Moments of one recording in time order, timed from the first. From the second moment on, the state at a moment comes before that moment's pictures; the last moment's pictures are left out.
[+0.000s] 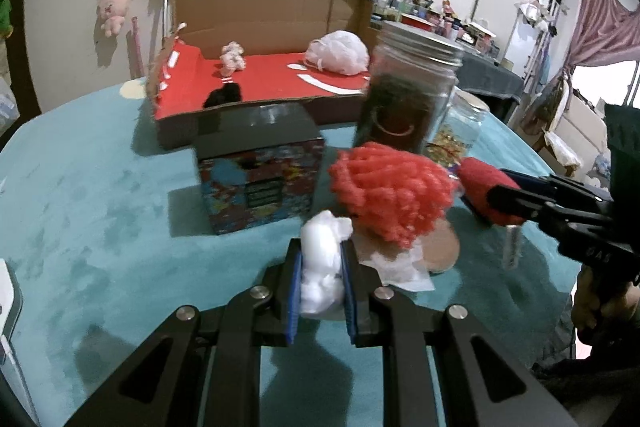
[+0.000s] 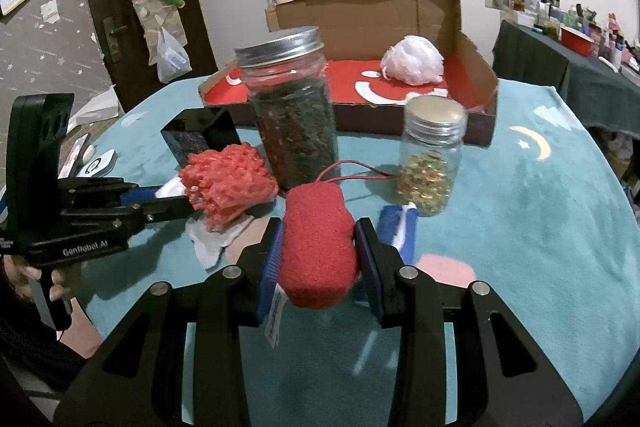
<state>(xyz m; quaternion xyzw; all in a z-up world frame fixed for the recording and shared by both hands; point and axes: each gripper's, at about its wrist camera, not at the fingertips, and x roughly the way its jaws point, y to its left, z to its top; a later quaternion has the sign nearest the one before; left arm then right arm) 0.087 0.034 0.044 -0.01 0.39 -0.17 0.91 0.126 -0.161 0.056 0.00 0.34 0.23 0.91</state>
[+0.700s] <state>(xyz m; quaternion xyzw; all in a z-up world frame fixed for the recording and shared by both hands) 0.129 0.110 0.040 0.01 0.41 -0.17 0.90 0.173 -0.274 0.042 0.15 0.39 0.26 0.87</state>
